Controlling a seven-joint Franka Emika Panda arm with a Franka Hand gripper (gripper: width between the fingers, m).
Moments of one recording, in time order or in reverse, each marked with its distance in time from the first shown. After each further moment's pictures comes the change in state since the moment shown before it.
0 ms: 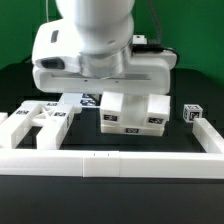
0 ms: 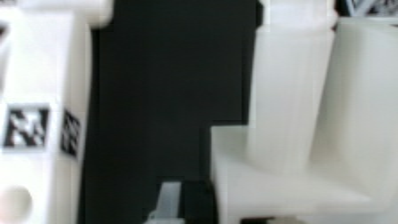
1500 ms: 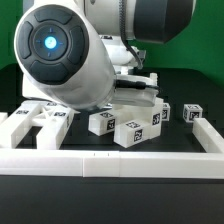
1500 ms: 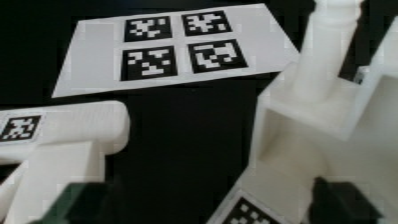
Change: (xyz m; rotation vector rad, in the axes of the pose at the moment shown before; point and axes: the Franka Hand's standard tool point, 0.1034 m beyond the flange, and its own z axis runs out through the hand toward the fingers) arm -0.020 0.010 0.017 0.038 -0.328 0.037
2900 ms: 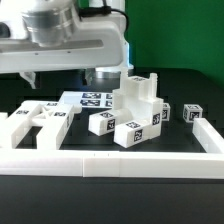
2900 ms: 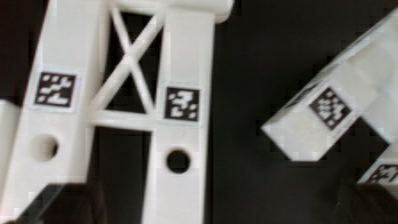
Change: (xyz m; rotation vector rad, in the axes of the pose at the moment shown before) arm -0.007 0.058 -0.058 -0.083 0.573 -0.183
